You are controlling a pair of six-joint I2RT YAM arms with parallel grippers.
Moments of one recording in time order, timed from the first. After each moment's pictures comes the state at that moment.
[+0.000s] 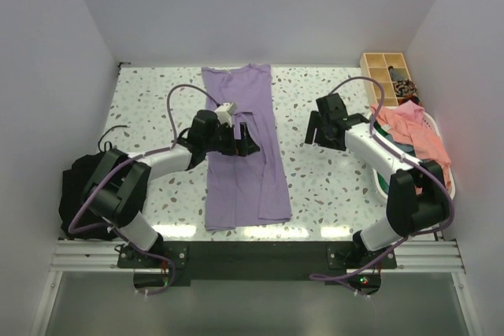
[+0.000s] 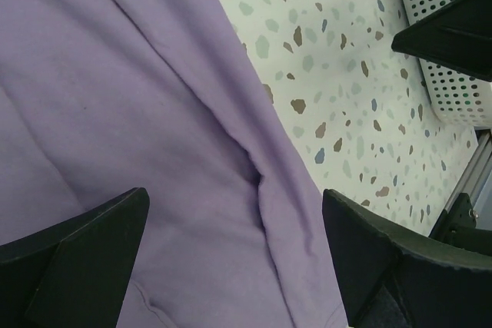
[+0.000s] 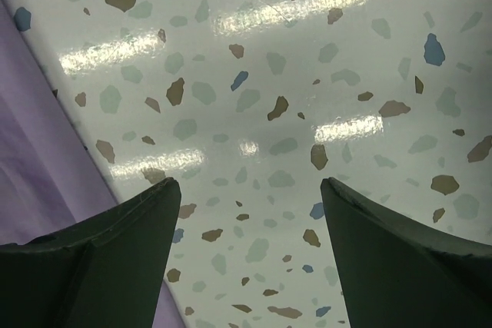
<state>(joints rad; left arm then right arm) -0.48 1.63 0.81 0.25 0.41 -0.50 0.33 1.53 1.09 -0.59 0.26 0.50</state>
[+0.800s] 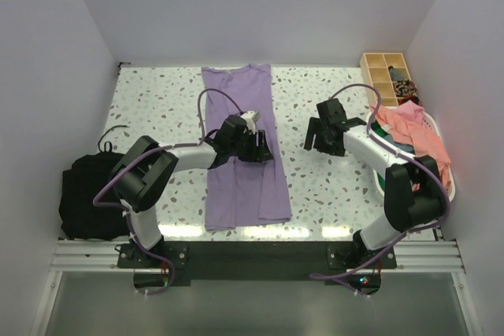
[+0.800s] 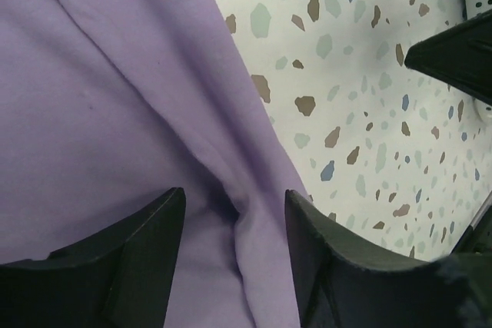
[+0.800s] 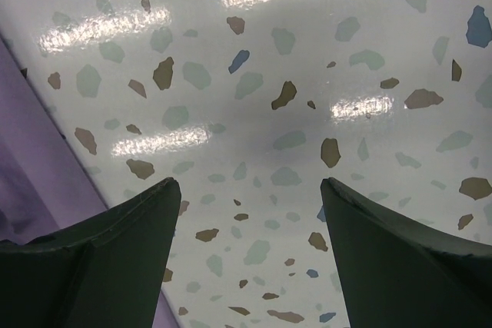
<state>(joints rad) -0.65 1.83 0.96 0.20 0.27 -0.57 0.31 1.57 1.03 -0.54 0.19 0.50</state>
